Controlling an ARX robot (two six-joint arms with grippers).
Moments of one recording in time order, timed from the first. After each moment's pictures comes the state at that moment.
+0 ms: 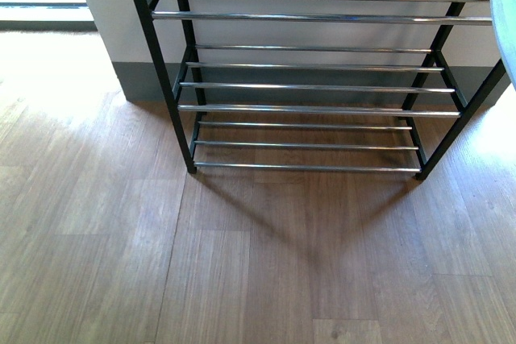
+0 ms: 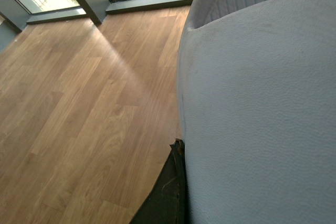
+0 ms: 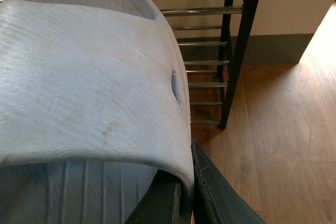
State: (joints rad) left arm -0.26 0.33 0.34 -0.46 -0.61 0.07; right arm 0.01 1.03 0.20 0.48 -0.08 0.07
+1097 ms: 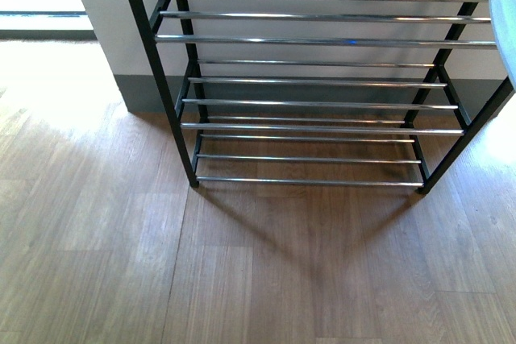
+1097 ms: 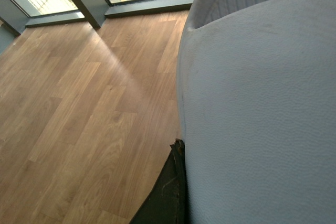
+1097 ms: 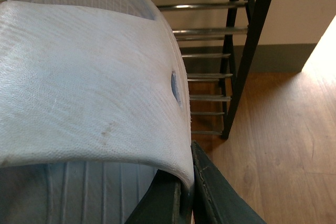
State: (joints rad) left arm -0.26 0.33 0.34 -0.46 -0.61 0.07; right arm 0.01 1.03 0.20 0.48 -0.08 0.07
